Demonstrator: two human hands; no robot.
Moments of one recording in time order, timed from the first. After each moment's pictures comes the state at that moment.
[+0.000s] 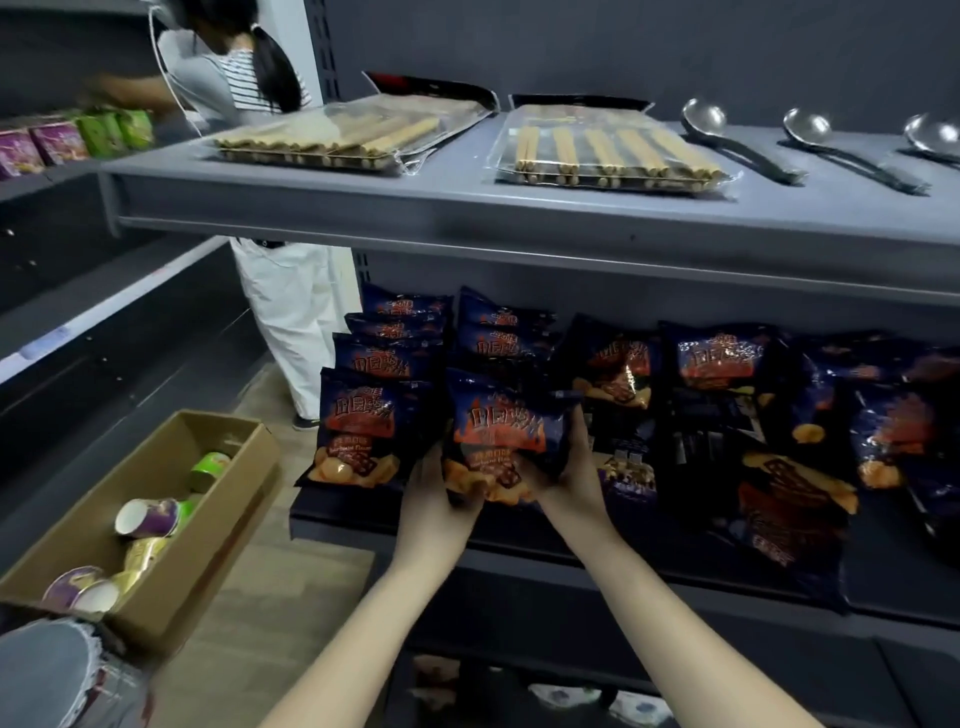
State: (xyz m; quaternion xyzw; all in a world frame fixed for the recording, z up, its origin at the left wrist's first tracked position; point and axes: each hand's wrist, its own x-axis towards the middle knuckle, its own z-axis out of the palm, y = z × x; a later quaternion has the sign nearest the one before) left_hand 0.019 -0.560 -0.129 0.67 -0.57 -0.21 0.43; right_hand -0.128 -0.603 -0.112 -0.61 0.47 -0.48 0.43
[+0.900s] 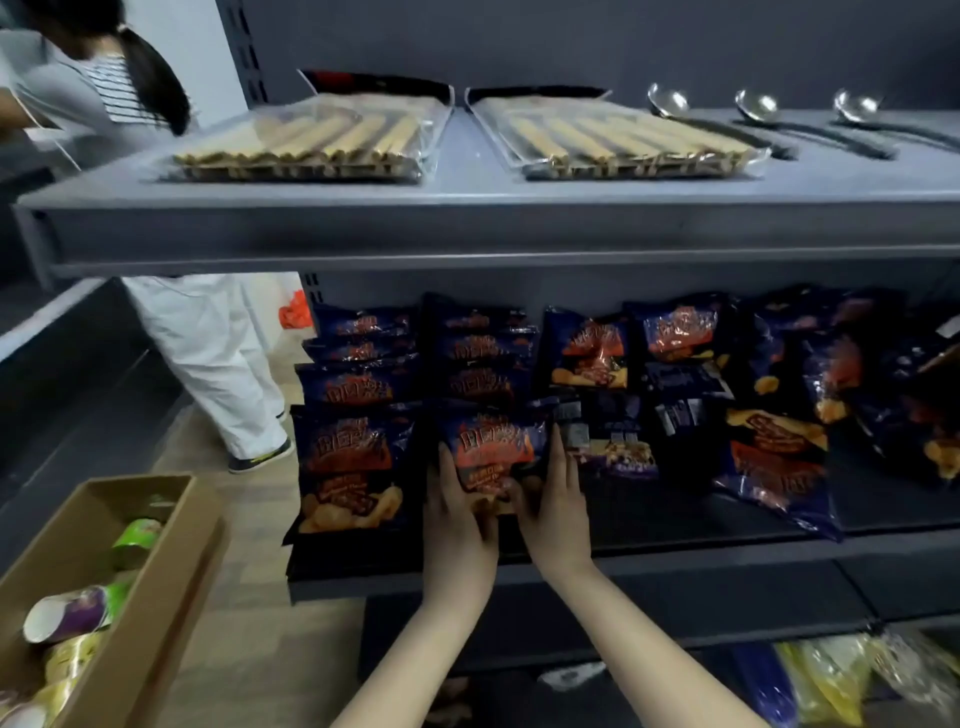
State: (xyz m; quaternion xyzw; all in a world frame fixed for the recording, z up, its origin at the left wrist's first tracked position) left_hand 0.028 -0.570 -0.166 0.60 -0.66 -0.17 0.42; right_hand -0.082 -0.585 -0.156 -0.59 0.66 -0.40 0.23
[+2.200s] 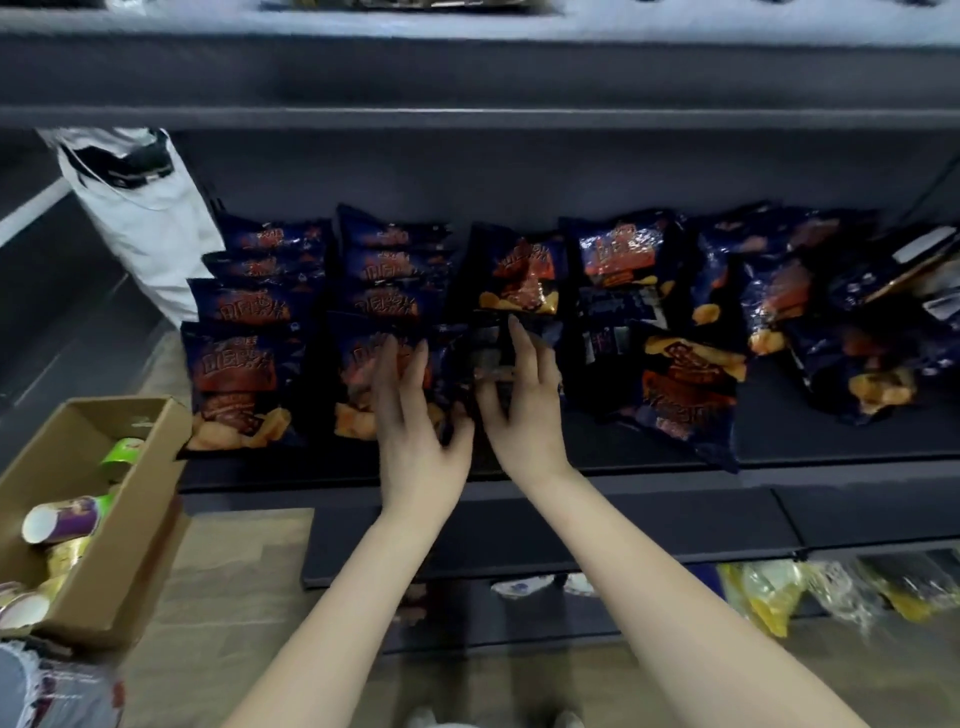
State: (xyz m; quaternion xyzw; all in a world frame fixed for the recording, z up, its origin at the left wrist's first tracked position) left_hand -0.056 -0.560 -0.127 0.55 -0.65 -0.10 0.51; right_hand -0.167 -0.586 -0.122 -0.65 0.54 -0.49 0.19
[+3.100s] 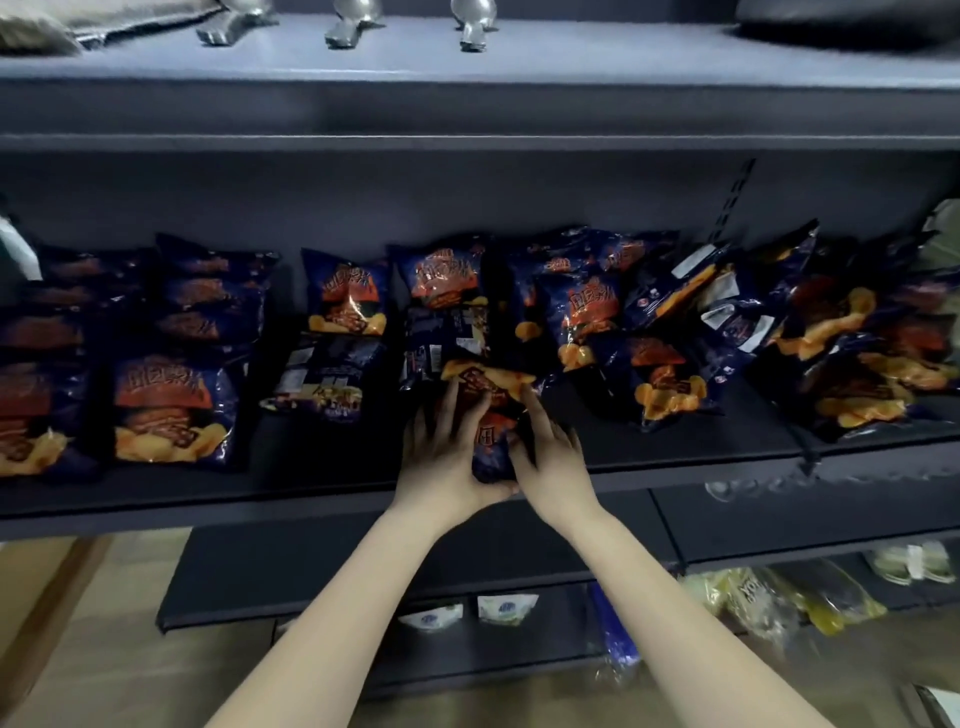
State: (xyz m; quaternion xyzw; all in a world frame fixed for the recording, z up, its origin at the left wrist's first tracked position) left_hand -0.270 -0.569 -0.159 0.59 -0.79 -0.10 0.13; right_hand -0.417 -0.554 -0.159 -0.67 0.63 -0.32 0.21
